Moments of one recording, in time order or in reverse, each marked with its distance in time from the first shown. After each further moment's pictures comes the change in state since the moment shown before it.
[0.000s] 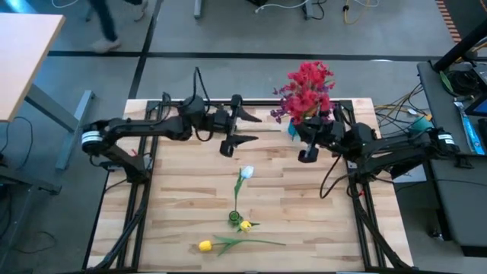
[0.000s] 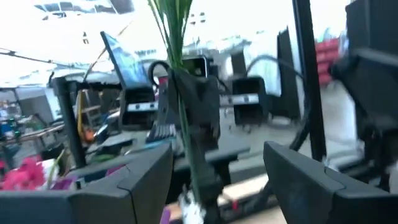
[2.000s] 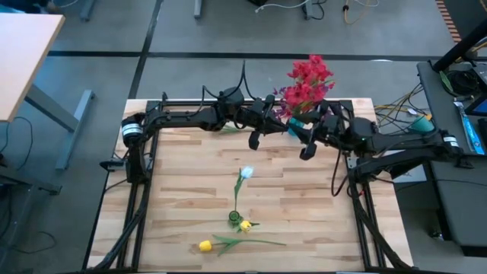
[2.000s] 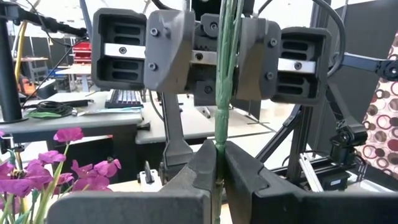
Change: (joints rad) left arm 0.042 0.401 0.390 -0.096 0.174 -0.188; right arm -0.002 -0.110 0.127 -0.568 0.110 0.130
